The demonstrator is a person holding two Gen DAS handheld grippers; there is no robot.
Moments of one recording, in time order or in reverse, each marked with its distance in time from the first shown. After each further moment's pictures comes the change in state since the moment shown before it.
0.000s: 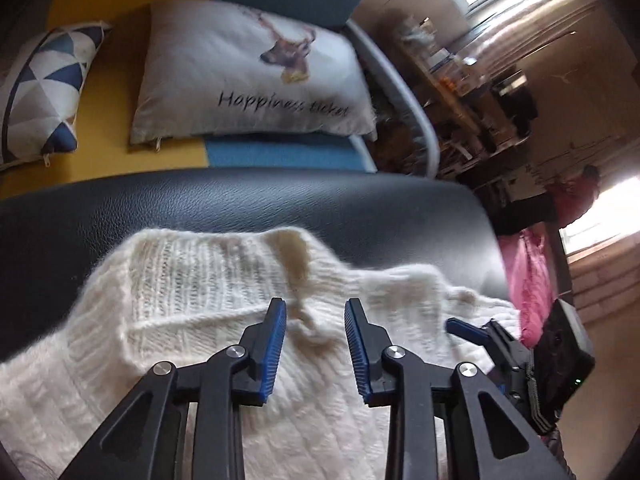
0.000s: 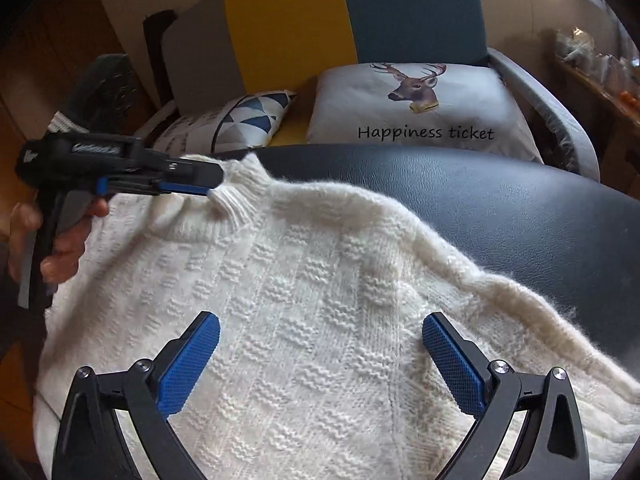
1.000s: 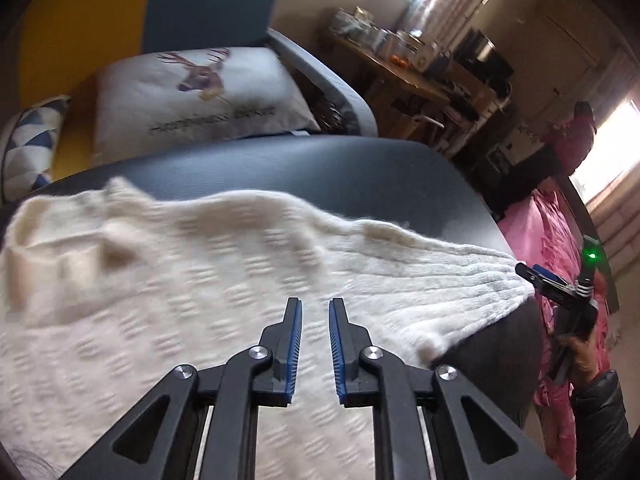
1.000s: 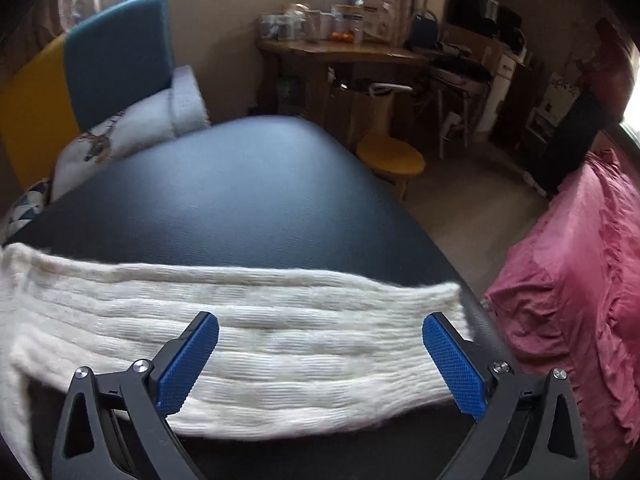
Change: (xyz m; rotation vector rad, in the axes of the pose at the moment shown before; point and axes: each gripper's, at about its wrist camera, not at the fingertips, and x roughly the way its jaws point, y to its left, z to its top) left arm 0.013 -0.154 -0.096 0.193 -0.138 0.119; right arm -0.188 -0.230 -0.130 0.405 -0.113 -0.542
